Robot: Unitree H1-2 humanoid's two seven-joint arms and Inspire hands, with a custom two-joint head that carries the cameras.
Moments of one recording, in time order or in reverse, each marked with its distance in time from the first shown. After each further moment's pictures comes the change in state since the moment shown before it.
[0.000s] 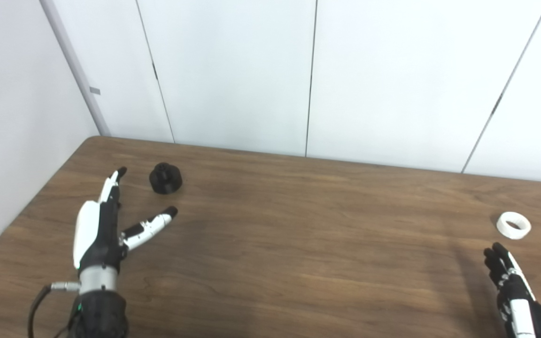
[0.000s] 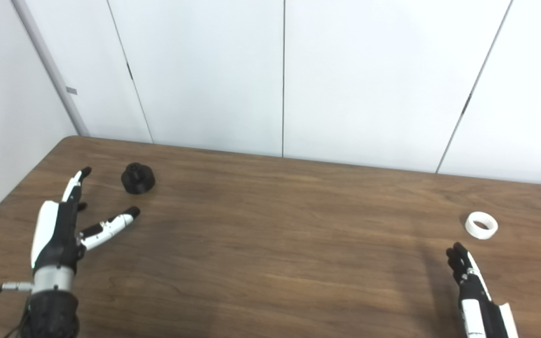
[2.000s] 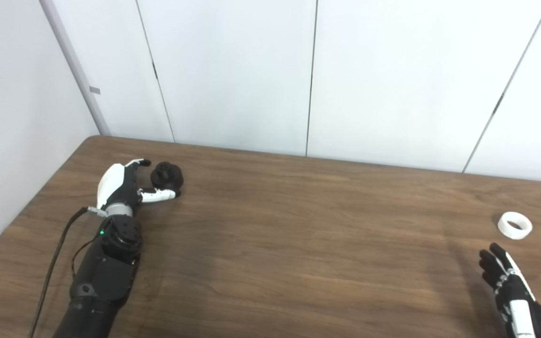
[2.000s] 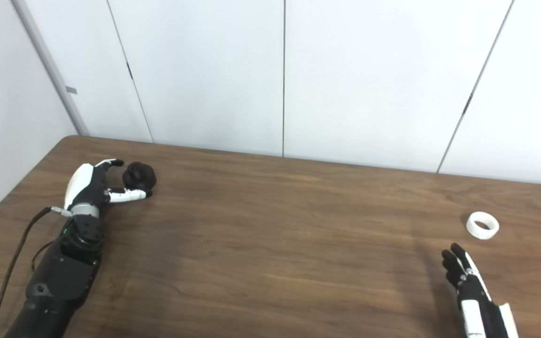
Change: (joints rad) left arm -0.404 0.222 -0.188 0.819 -0.069 -0.134 0.140; right arm 0.005 -0.004 0.000 -0.001 0.001 0.002 0.009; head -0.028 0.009
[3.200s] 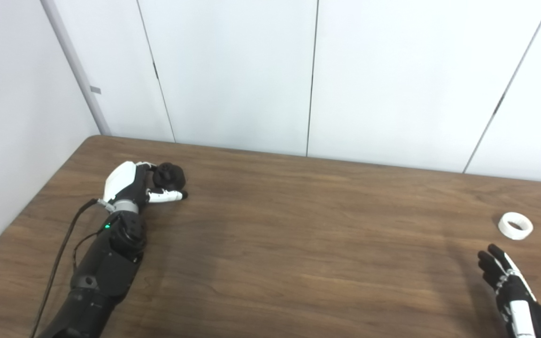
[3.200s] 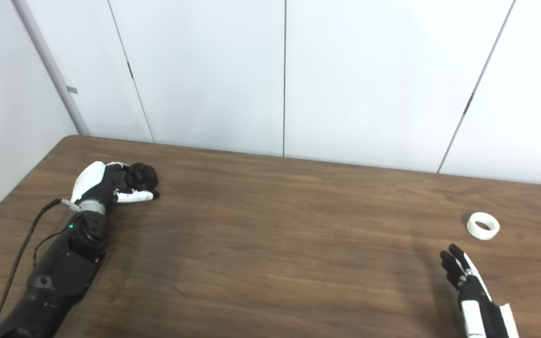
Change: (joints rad) left arm -0.027 0.055 -0.140 0.030 0.033 0.040 -0.018; right arm 0.000 -0.001 -0.001 0.001 -0.005 -0.002 -0.001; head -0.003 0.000
